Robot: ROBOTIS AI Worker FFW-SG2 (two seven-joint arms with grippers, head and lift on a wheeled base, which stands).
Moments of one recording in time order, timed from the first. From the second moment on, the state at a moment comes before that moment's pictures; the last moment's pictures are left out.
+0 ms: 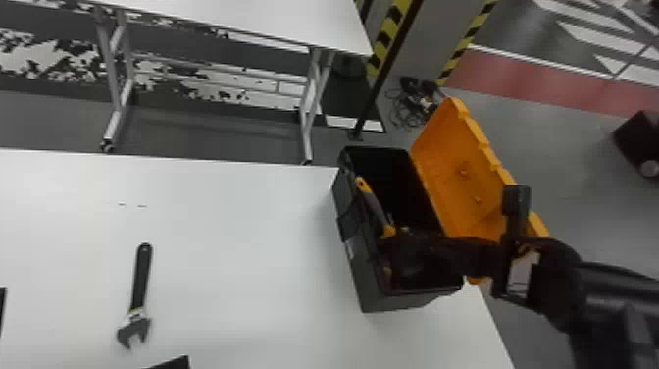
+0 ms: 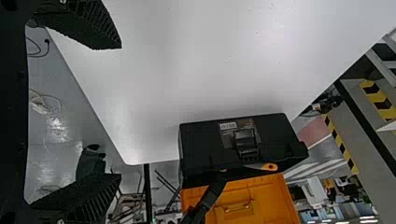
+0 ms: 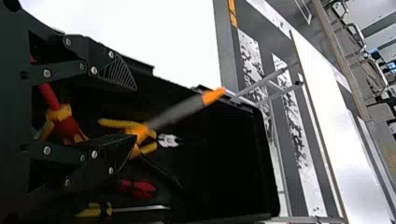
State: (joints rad) left arm 0.46 0.00 0.22 -2.26 0.60 1.57 -0.54; right arm 0.26 -0.35 -0.48 -1.94 -0.26 1.06 0.82
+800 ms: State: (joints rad) left arm 0.45 0.00 0.20 -2.33 0.46 1.57 -0.45; right arm 0.47 -0.10 -0.48 -2.30 -0.63 1.35 0.82
